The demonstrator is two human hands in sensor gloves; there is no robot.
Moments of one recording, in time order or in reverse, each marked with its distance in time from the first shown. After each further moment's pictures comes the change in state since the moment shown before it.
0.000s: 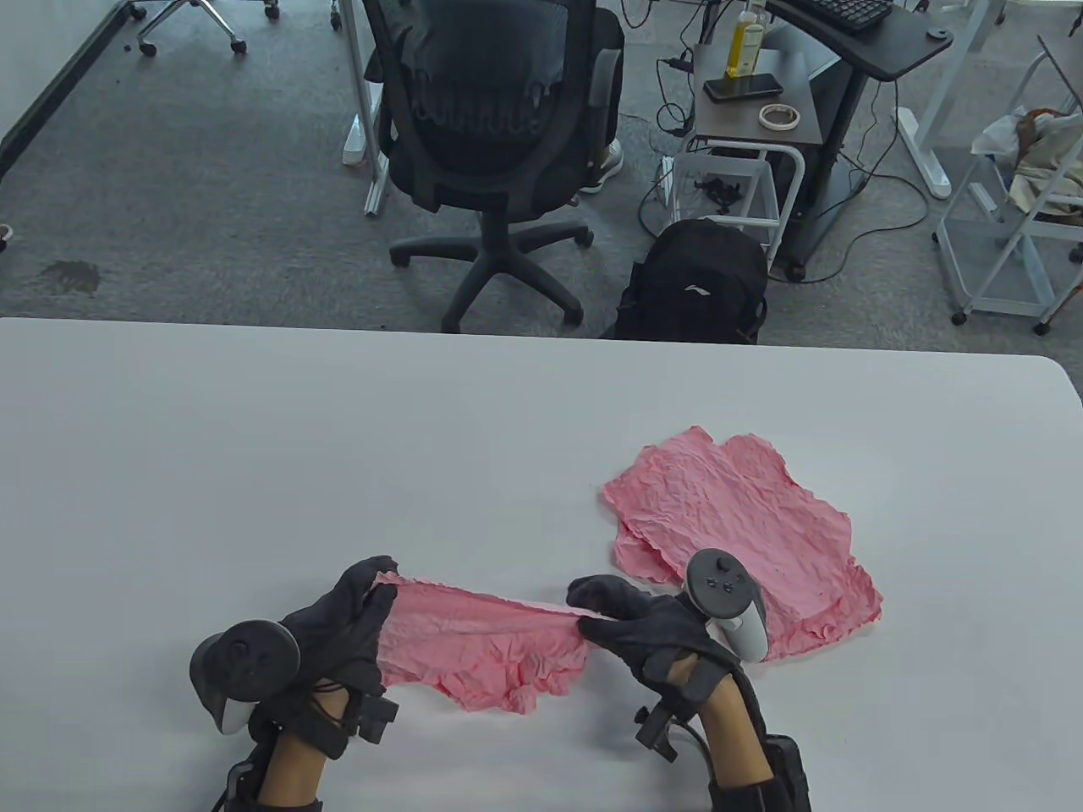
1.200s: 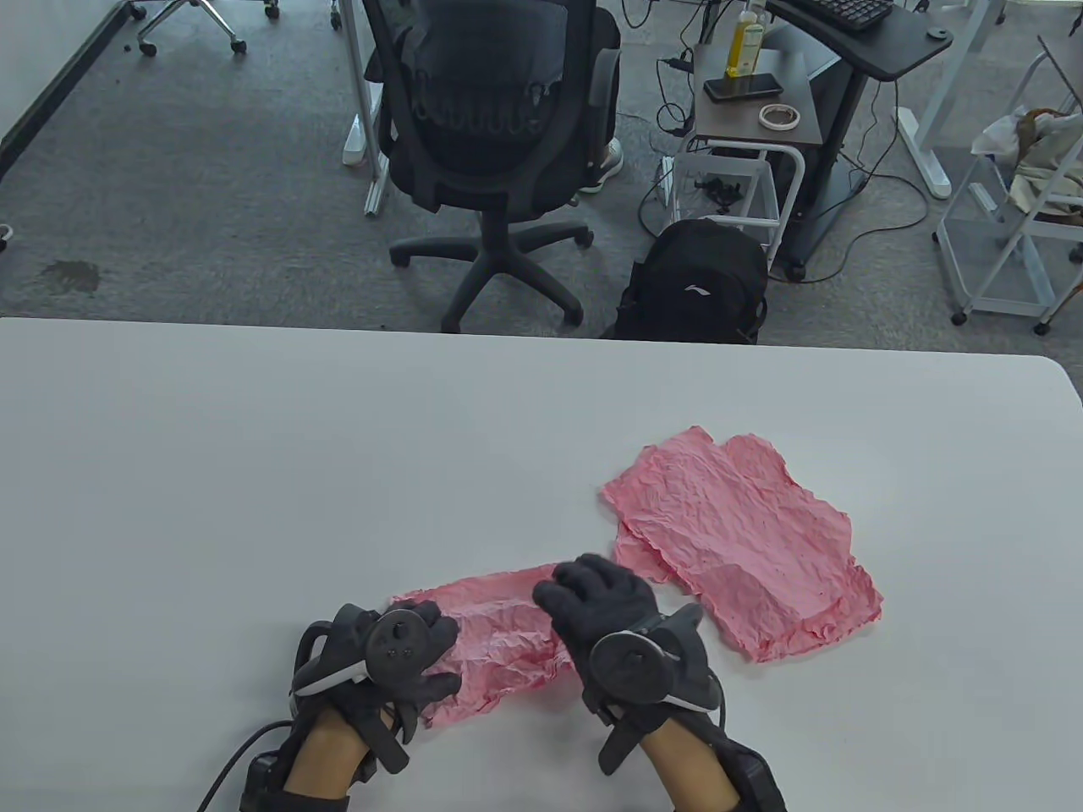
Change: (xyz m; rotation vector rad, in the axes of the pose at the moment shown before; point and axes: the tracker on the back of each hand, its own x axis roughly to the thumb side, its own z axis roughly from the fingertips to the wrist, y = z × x) left_hand -0.001 -0.083 0.005 -0.823 0.027 -0.567; right_hand 0.031 0.092 -0.015 -0.127 -0.089 1.411
